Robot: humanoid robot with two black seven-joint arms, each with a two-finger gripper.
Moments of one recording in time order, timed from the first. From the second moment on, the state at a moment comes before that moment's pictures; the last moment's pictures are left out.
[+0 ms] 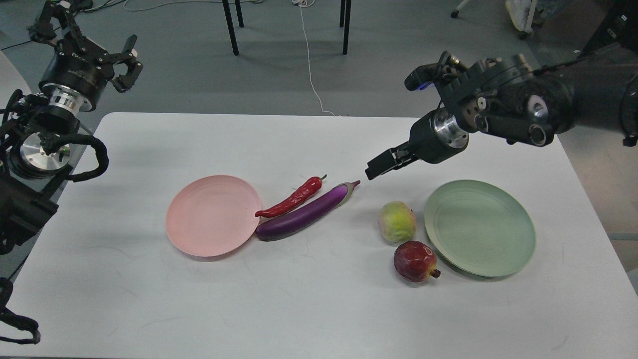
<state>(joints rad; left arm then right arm) -0.83 0.50 -0.78 -0.66 -0.19 -0.43 -0.31 1.71 -0.10 -1.04 0.91 -0.65 0.45 0.45</state>
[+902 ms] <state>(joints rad) -0.83 0.55 -0.77 -0.66 -0.19 -0.45 -0.32 1.61 0.00 -1.14 0.91 -0.66 0.42 0.45</state>
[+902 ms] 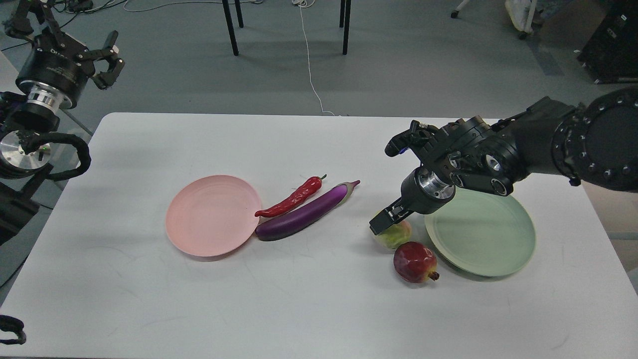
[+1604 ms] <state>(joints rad) -0.83 0.54 -0.77 -0.66 -0.19 -0.44 -0.31 1.76 -0.36 -1.13 1.04 -0.72 0.43 0.46</state>
